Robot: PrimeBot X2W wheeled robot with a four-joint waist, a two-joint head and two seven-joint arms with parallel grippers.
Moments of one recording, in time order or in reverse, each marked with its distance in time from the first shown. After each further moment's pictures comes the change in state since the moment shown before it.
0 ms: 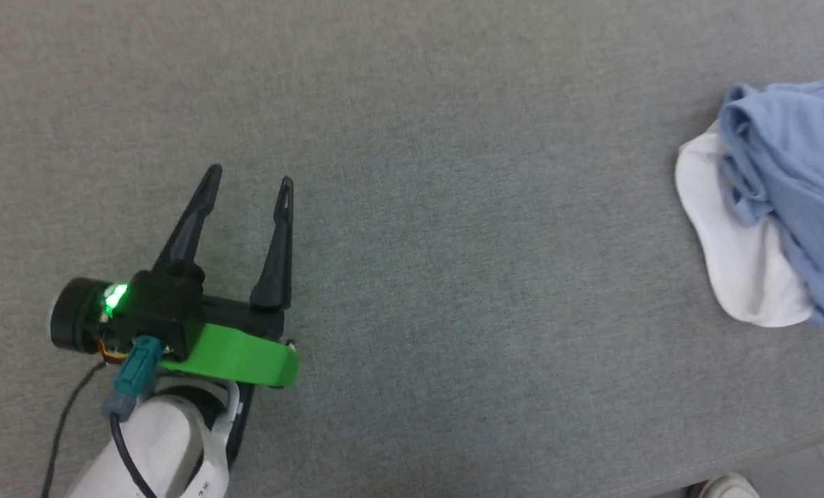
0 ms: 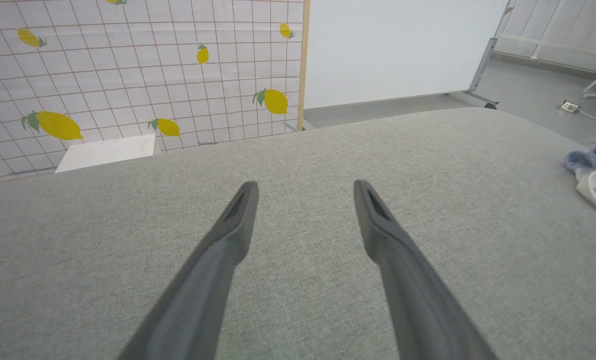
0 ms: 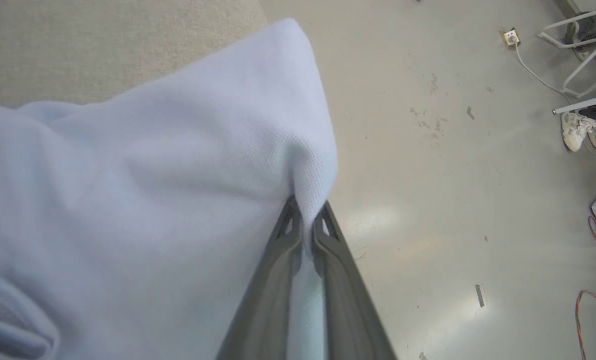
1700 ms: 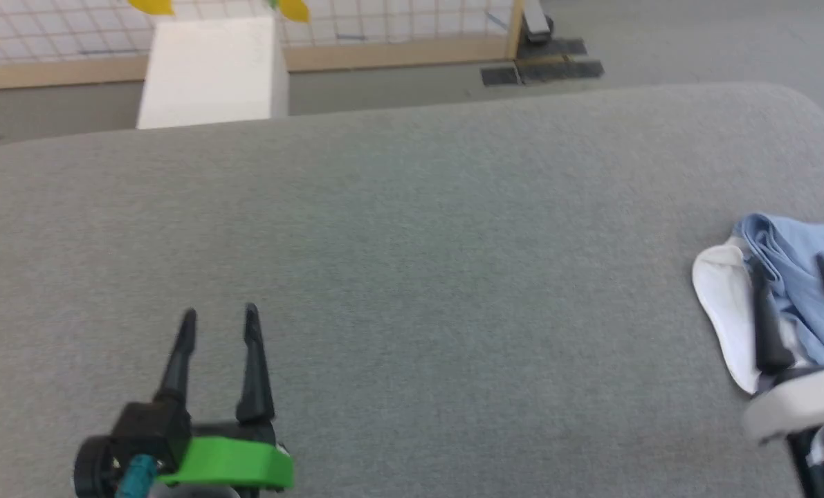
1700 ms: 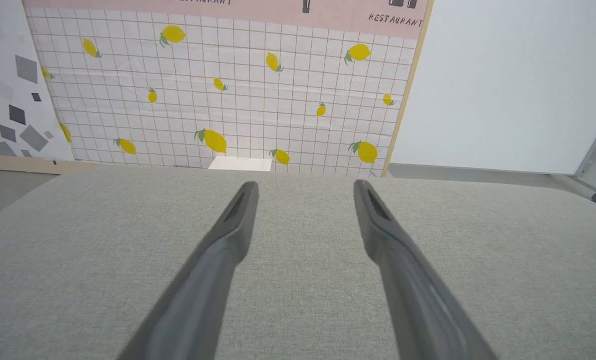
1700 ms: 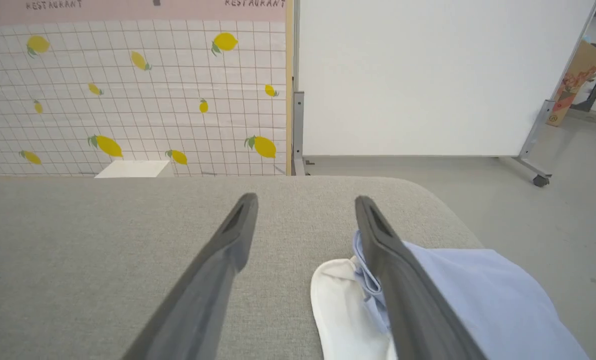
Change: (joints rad) left arm 0.306 -0.128 0.101 0.096 -0.072 0.049 -0.180; right arm 0.582 0.525 -0.030 -0.594 -0.134 0.000 -0.446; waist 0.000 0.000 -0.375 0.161
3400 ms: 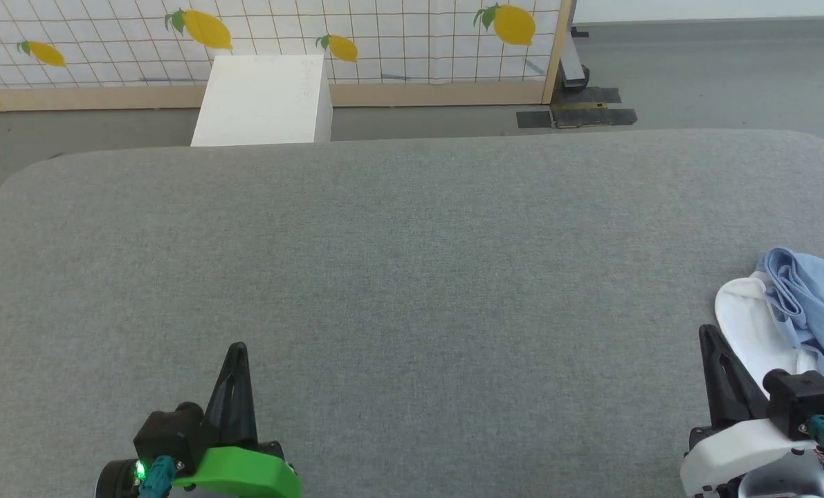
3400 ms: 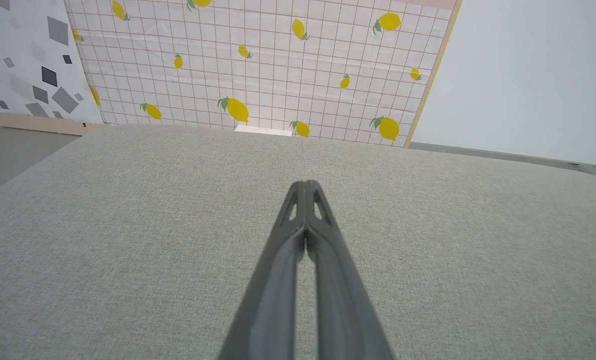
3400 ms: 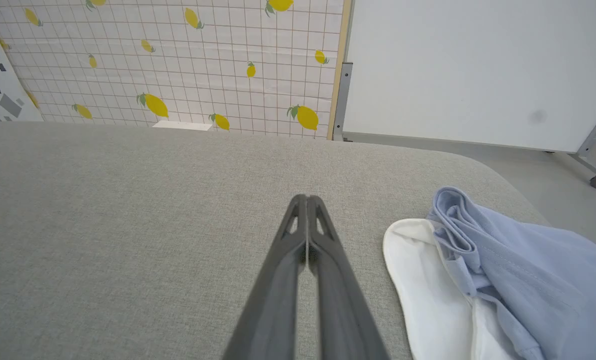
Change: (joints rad) left arm 0.036 -0.126 0.095 0.147 0.072 -0.129 0.049; right arm 0.081 0.089 0.076 0.153 -0.147 0.000 -0.109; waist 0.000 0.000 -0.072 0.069
